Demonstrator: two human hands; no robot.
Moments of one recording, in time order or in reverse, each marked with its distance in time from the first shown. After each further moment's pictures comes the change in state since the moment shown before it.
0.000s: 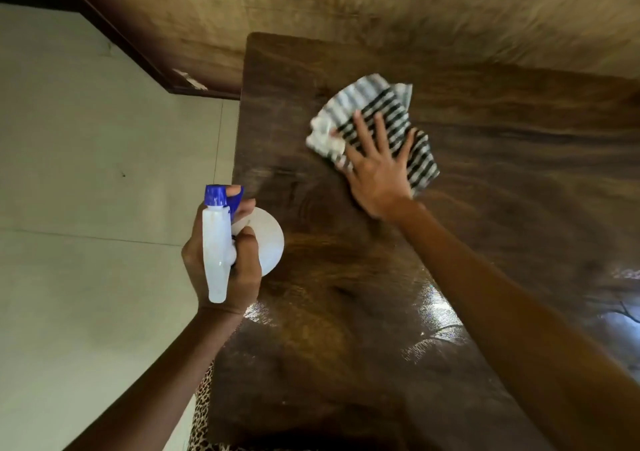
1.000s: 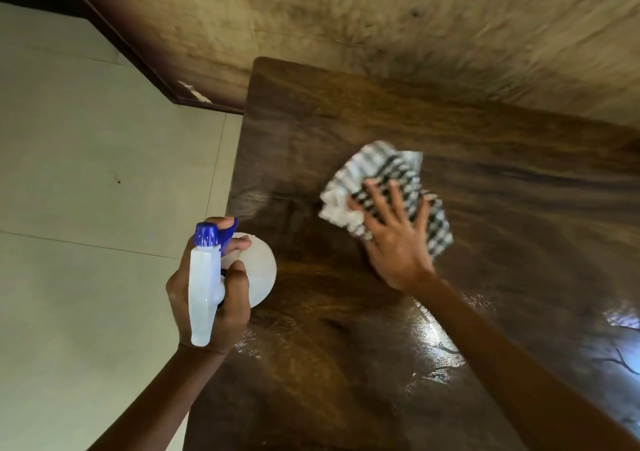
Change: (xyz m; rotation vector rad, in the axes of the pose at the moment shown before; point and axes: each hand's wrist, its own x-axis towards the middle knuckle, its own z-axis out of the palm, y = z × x) left_hand -0.011 -0.010 0.004 0.078 0.126 0.061; right_hand -0.053 0.024 0.017 -0.012 0.033 -0.120
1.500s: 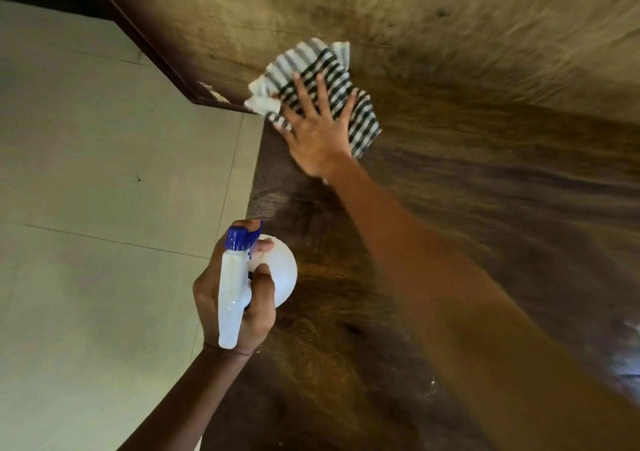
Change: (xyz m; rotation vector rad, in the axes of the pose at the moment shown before) left_hand 0.006 -0.001 -0.003 -0.006 -0.105 -0.001; right_hand 0.187 -0.087 -0.039 -0.020 -0.080 -0.015
